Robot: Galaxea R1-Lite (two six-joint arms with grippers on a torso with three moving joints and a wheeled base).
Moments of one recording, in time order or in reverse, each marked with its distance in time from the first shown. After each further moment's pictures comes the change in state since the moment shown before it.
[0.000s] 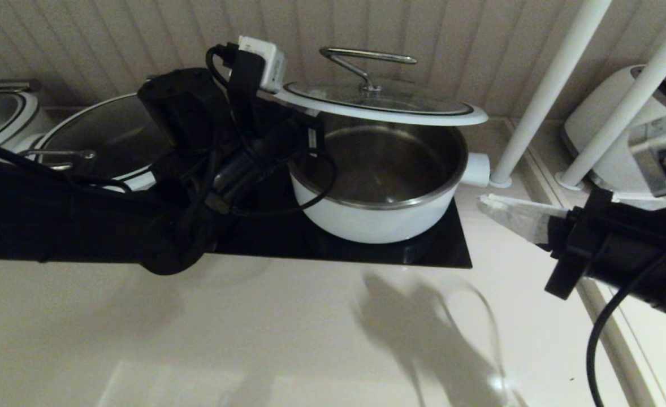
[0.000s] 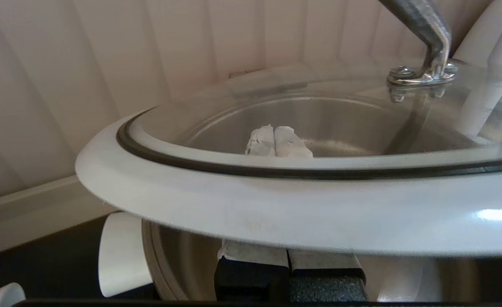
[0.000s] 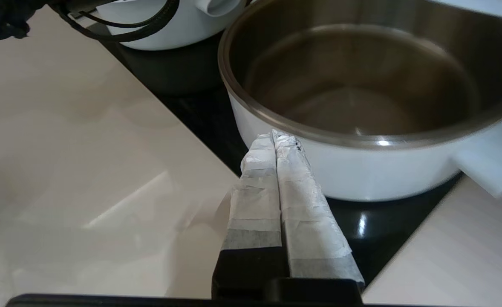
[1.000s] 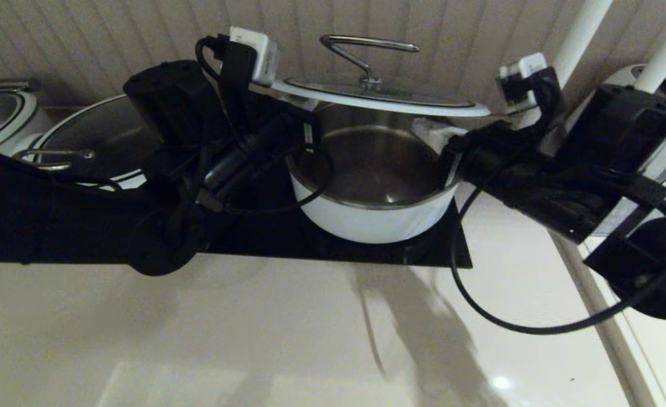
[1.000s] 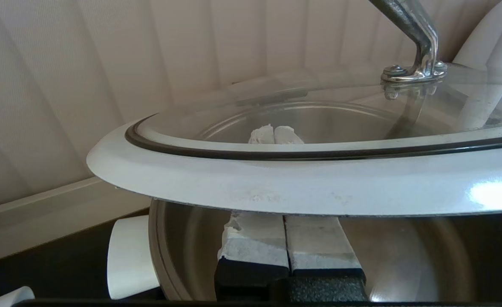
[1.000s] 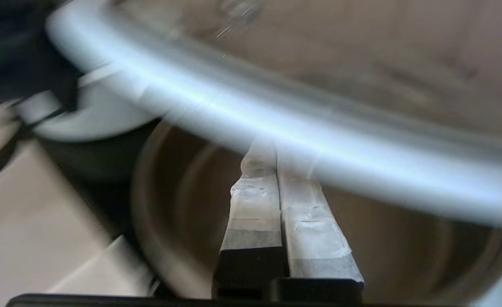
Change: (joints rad) left arm 0.001 -0.025 0.015 -0.004 0.001 0.000; right arm 0.010 0.410 -0.411 -0.206 -0.144 -0.005
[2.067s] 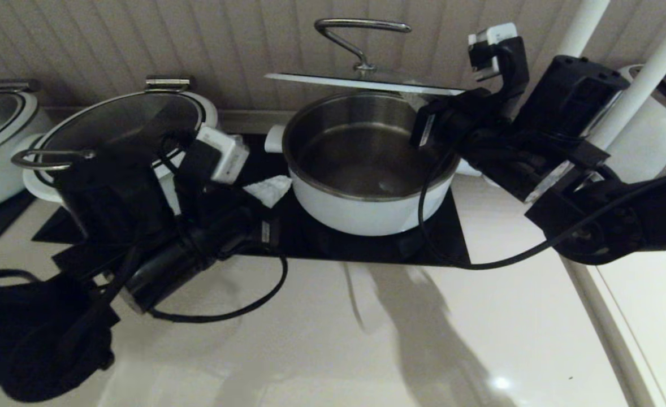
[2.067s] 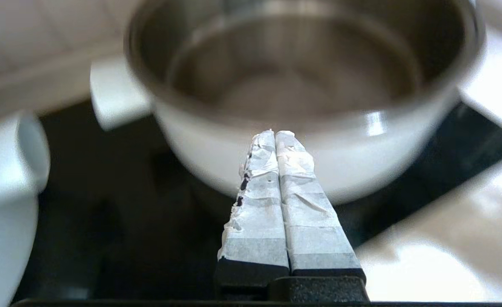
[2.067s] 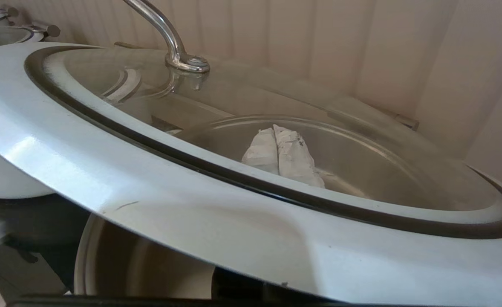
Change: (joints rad) left arm 0.003 -0.226 0.525 -0.008 0.011 0.035; right arm -0.017 0.146 -0.256 0.003 -0.040 -0.037
